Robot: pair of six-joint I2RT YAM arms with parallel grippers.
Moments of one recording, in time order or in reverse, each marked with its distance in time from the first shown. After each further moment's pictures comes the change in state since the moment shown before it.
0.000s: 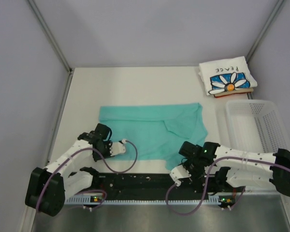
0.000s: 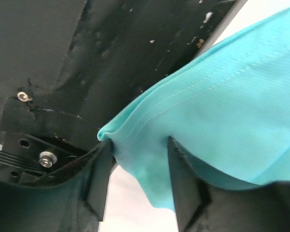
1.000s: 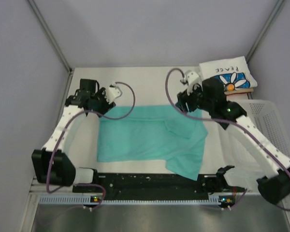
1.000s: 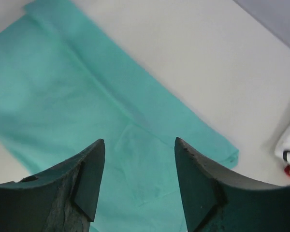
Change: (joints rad) left arm 0.225 0.404 0.748 0.153 0.157 -0.208; right arm -0.626 0.209 0.707 0.399 0.181 0.955
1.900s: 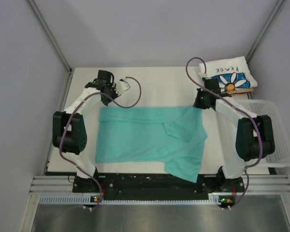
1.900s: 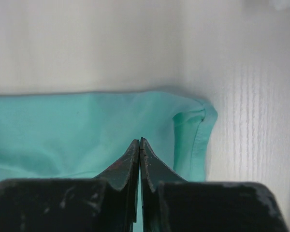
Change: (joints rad) left arm -0.064 0.273 0.145 0.073 -0.169 0.054; right arm -0.269 0.307 -0.140 0.160 -0.009 0.422
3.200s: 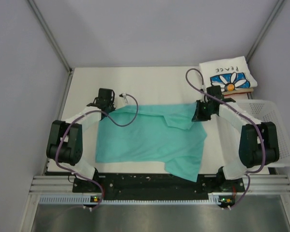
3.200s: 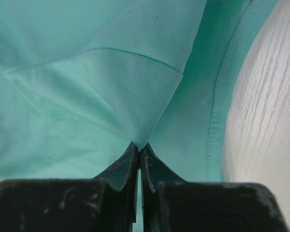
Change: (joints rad) left arm -0.033 -0.100 -0.421 0.454 -0.285 0.167; right arm -0.033 -0.024 -0.058 -0.193 -0.182 -0.091
